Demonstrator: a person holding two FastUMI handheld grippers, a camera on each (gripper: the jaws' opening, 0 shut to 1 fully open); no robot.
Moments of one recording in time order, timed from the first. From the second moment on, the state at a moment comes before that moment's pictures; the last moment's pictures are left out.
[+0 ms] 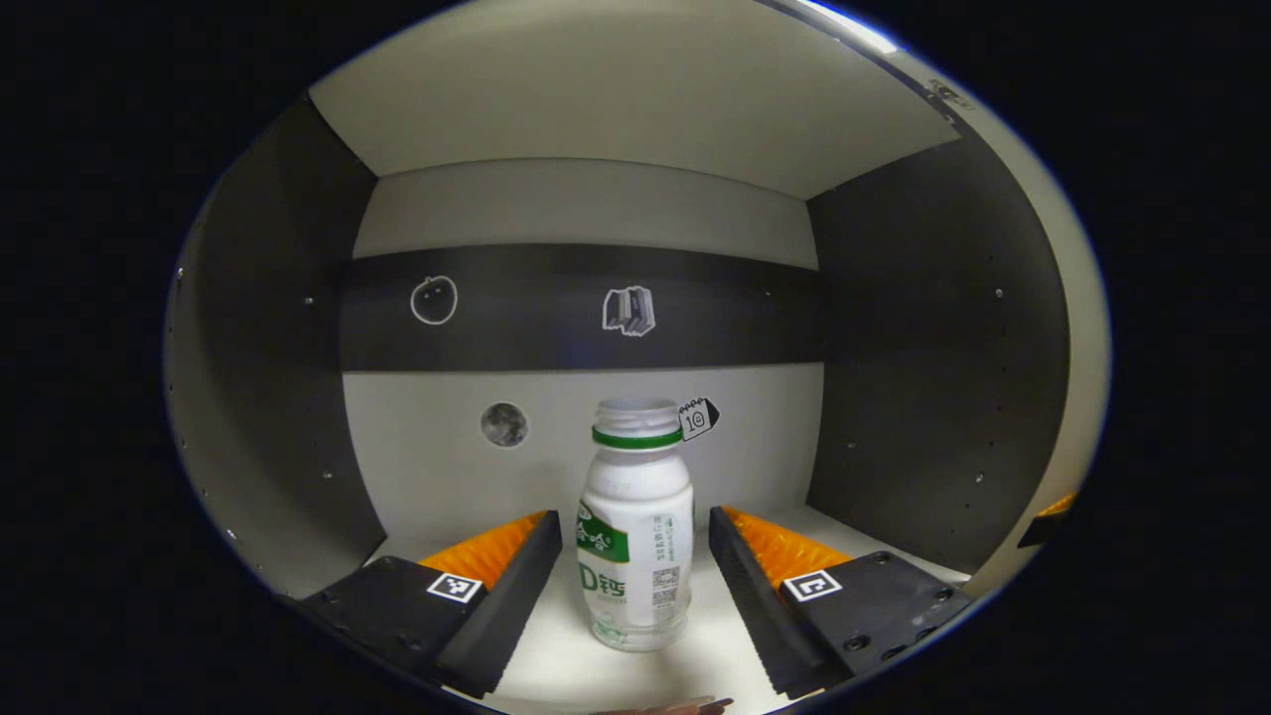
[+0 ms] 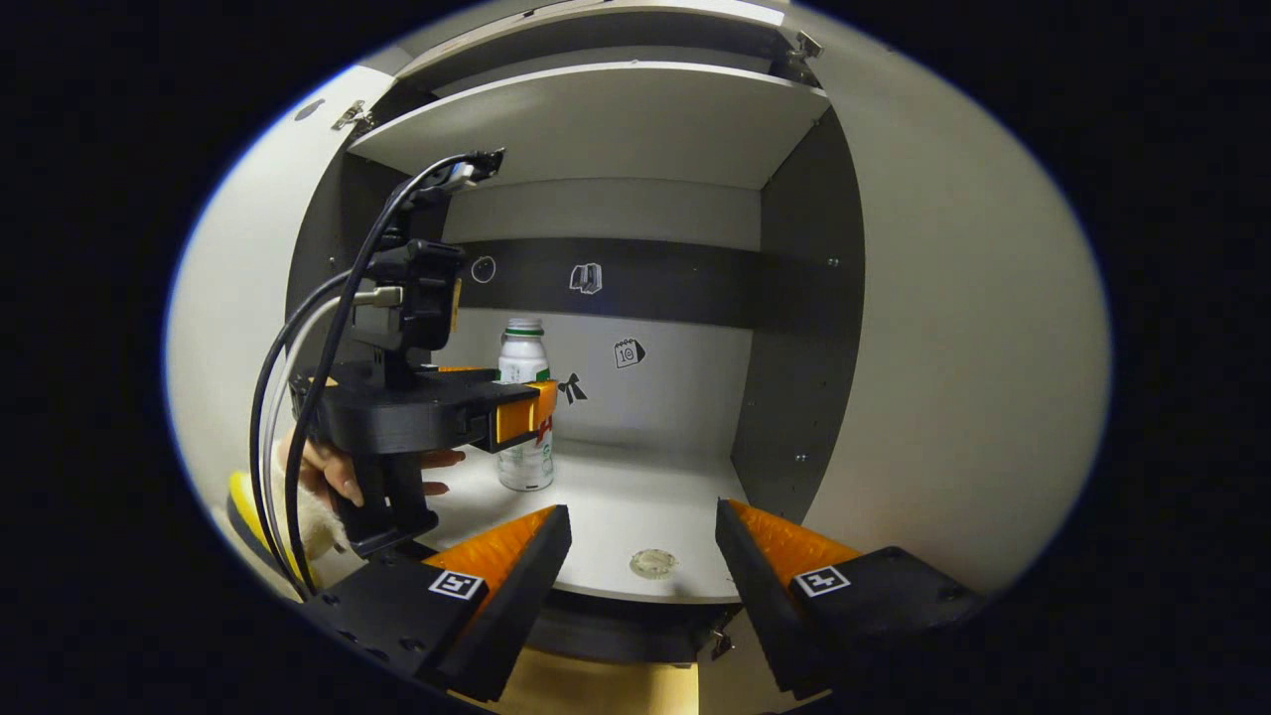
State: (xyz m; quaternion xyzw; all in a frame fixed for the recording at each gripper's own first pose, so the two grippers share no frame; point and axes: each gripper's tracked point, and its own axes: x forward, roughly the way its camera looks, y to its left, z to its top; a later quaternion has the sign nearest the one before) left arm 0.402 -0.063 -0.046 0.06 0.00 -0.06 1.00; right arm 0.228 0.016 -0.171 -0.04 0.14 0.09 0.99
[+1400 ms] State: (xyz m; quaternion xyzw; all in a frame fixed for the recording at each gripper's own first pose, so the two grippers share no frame) left arm 0.238 -0.048 0.009 0.07 -0.04 -0.04 1.00; right arm 0.146 0.022 -0.093 -0.04 0.07 0.09 0.99
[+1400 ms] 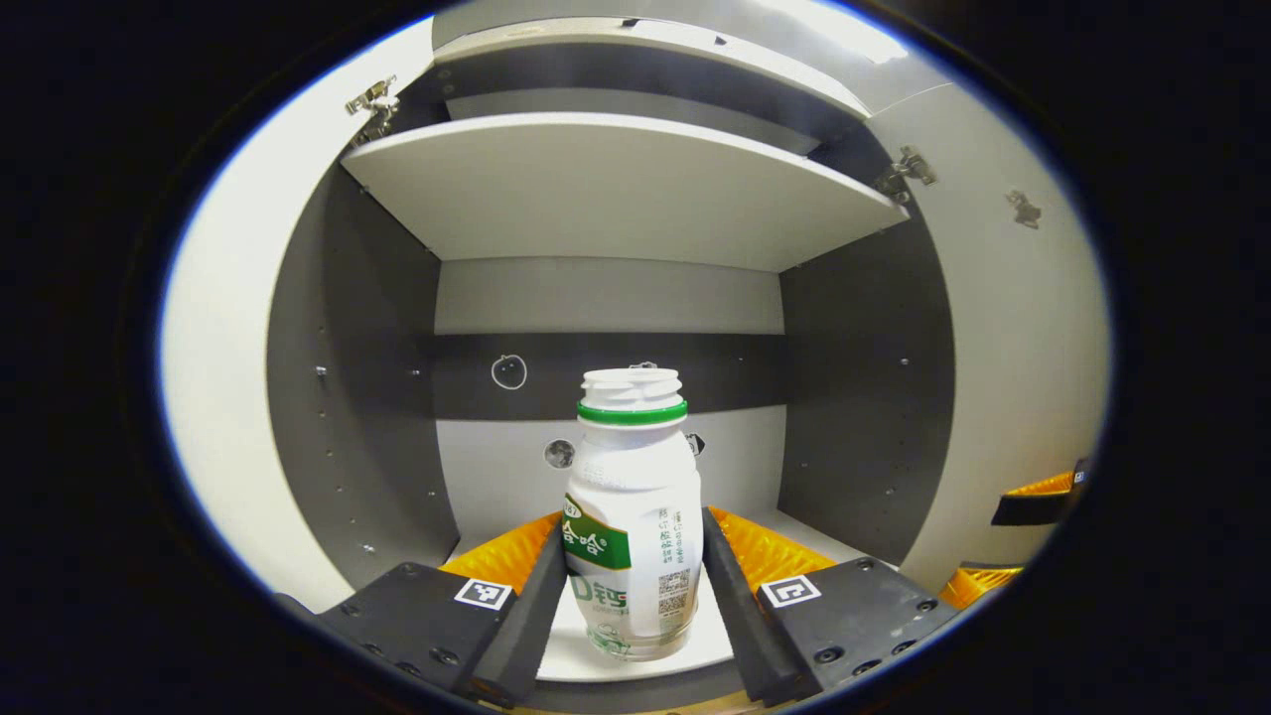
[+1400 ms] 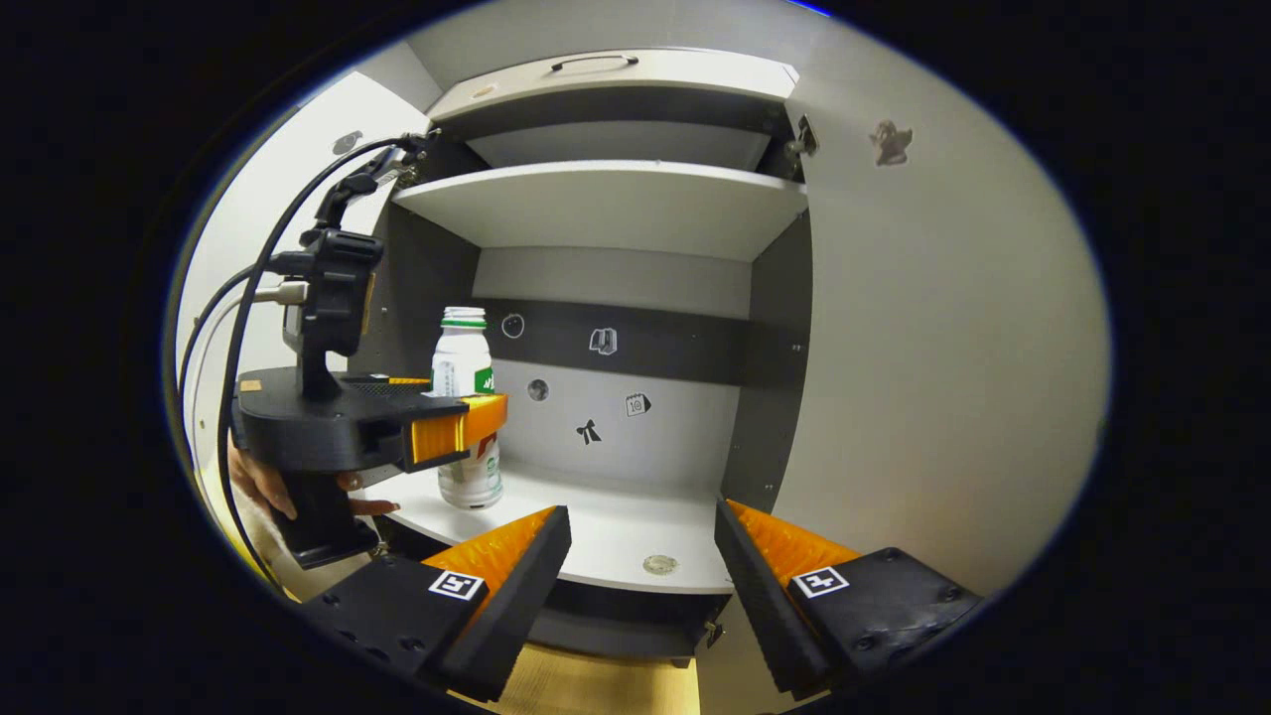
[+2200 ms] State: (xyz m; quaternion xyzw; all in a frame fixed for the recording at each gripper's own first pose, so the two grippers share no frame) left arm 0.076 -0.053 -0.053 0.06 -0.02 -0.11 0.99; right arm 0.022 -0.011 -0.059 -0.05 0.04 -0.03 1.00
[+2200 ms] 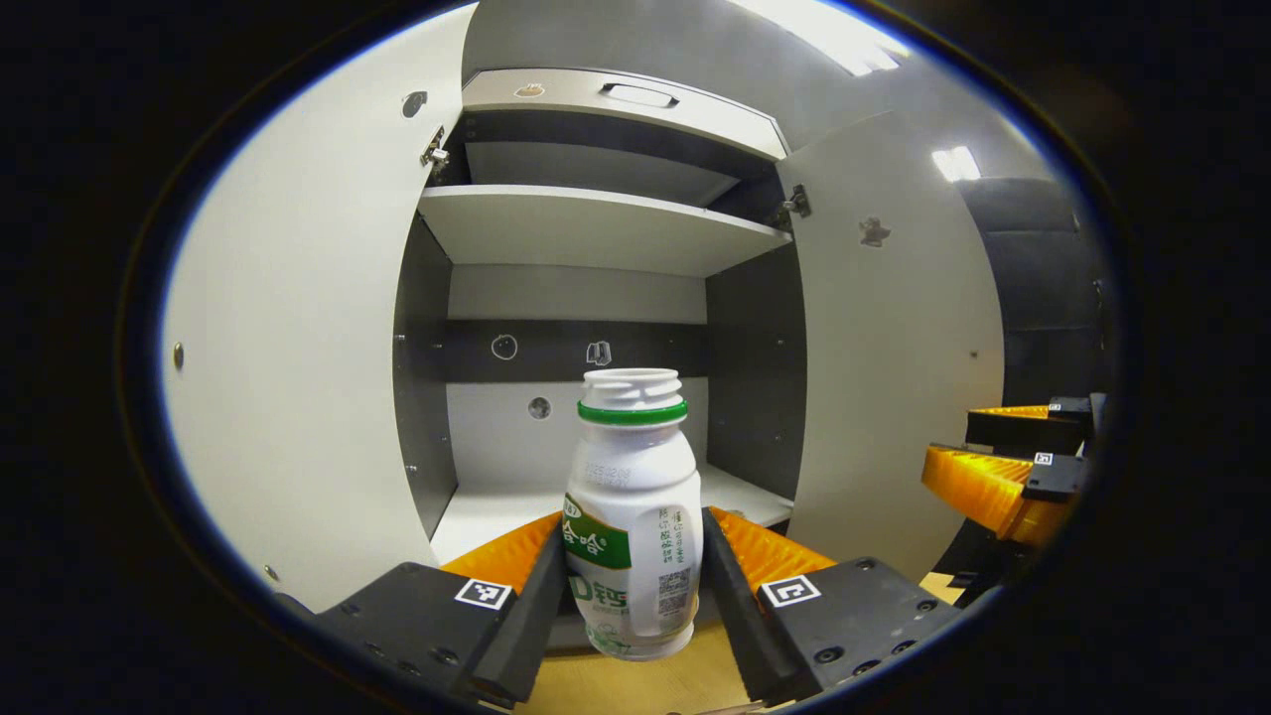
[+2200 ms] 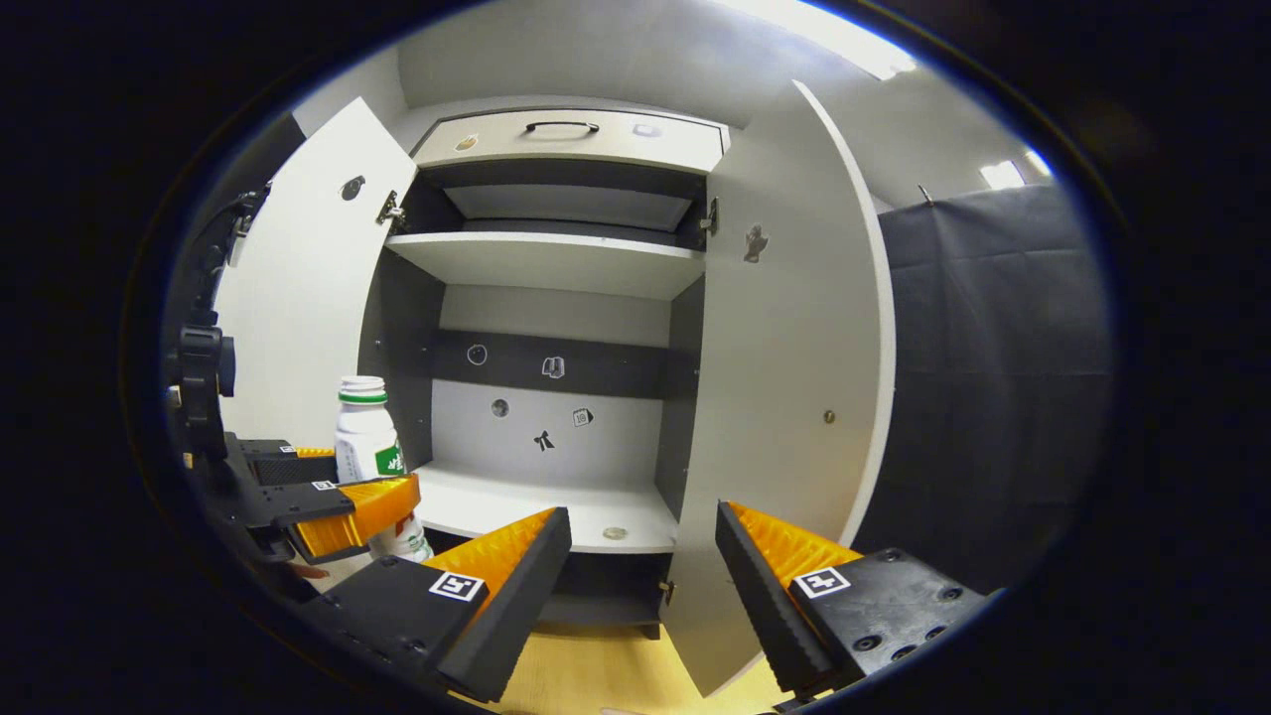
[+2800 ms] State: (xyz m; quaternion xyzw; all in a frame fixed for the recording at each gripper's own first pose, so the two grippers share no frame) left arm 0.010 -0.085 -0.173 0.09 -0.01 -0.13 0.99; right arm 0.000 -0.035 -0.109 -0.06 0.06 -0.01 1.00
